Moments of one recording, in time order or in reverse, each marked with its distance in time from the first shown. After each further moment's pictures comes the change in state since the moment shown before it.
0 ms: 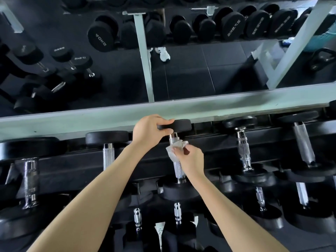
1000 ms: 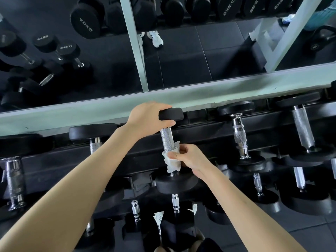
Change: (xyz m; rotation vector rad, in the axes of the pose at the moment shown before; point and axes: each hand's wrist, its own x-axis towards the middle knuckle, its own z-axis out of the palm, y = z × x) left_hand 0.020 0.016 0.005 0.337 -0.165 0.130; right_hand 0.009 0.032 -0.021 0.334 -0.482 0.286
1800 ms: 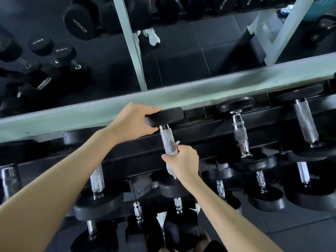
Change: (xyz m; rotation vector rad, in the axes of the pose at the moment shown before) left_hand -0.014 -0.016 -0.013 -0.080 -0.011 0.165; right_hand -0.016 -0.012 0.039 -0.568 0.516 -0.103
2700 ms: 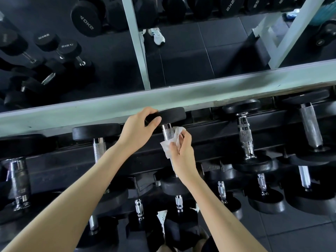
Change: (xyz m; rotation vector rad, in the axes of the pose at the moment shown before) left_hand -0.020 -0.008 0.025 -0.201 0.180 -0.299; right_hand -0.008 -0.012 0.004 0.446 -0.099 -0.117
